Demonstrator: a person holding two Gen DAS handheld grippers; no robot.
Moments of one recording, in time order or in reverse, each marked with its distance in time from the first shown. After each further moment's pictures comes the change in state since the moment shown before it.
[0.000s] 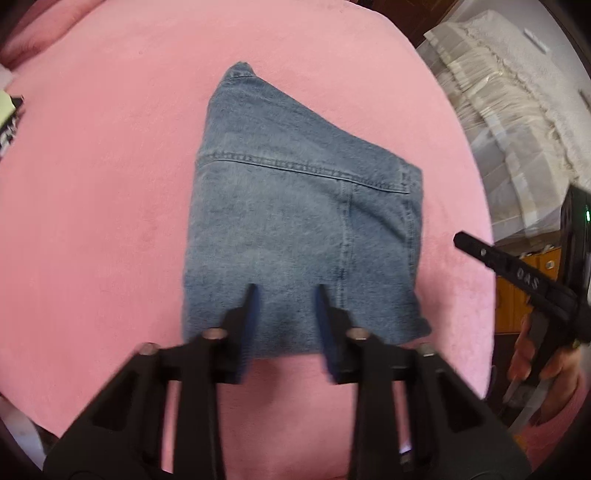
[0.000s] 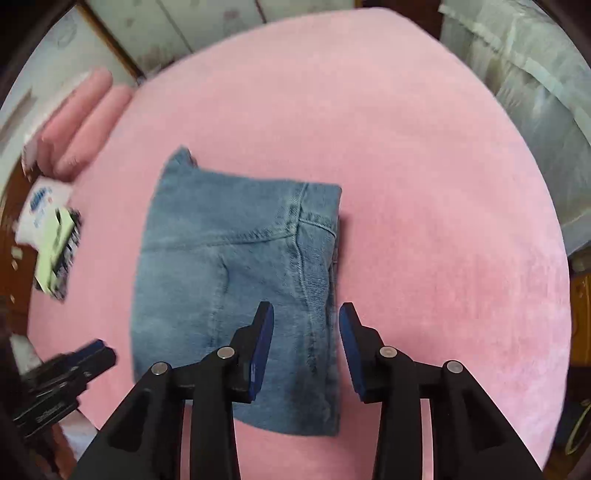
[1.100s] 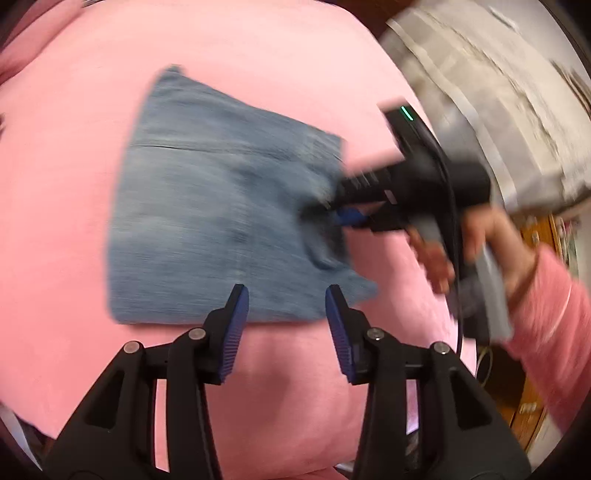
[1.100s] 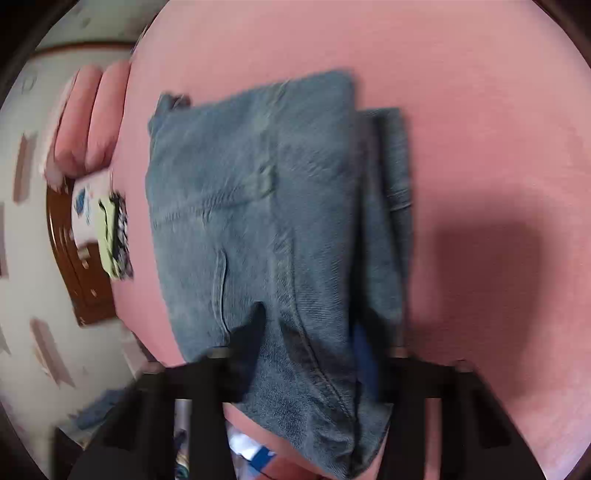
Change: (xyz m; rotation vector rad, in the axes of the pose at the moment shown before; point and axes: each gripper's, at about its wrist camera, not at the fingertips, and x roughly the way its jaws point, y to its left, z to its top) left arm -0.001 -0.081 -0.058 0.062 -0.045 -0.019; right arm 0.121 -0.053 0.035 0.089 0.483 0.300
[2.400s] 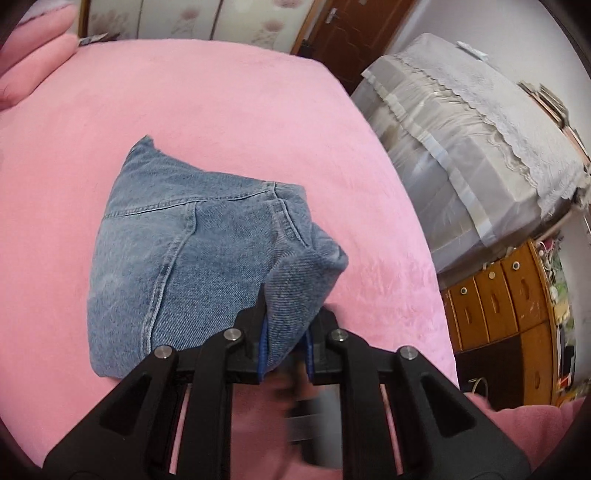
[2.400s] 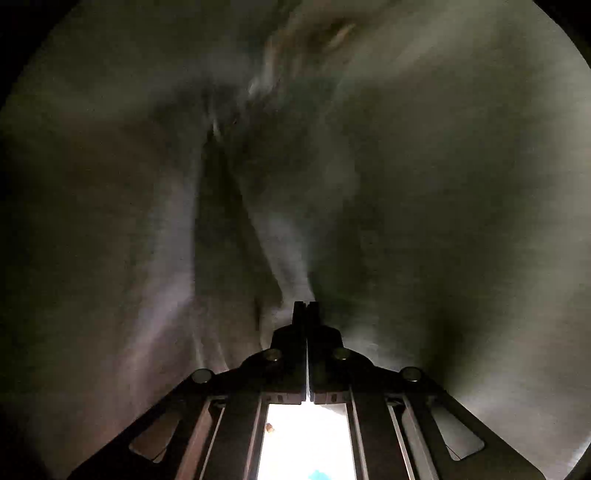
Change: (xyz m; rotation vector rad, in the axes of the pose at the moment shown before) left arm -0.039 -0.057 0.028 0.069 -0.208 -0.076; right arm 0.064 -0.022 -0.020 0.112 -0.065 0.334
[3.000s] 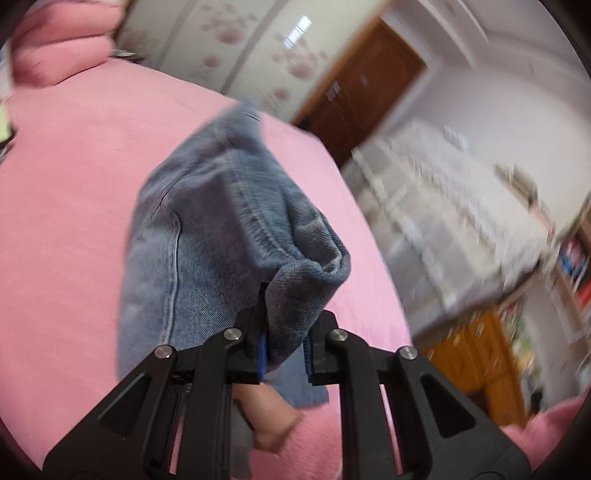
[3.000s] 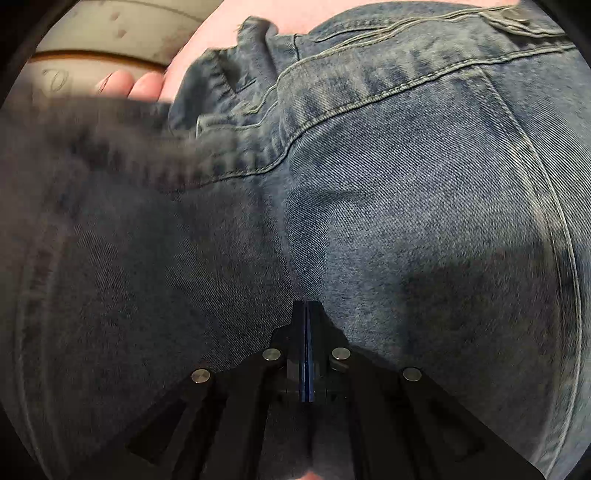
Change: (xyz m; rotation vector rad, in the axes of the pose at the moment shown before) left arm -0.055 0.109 -0.021 -0.092 -0.261 -0.150; right arm 0.145 0.108 0.011 -0.142 -0.122 -0.177
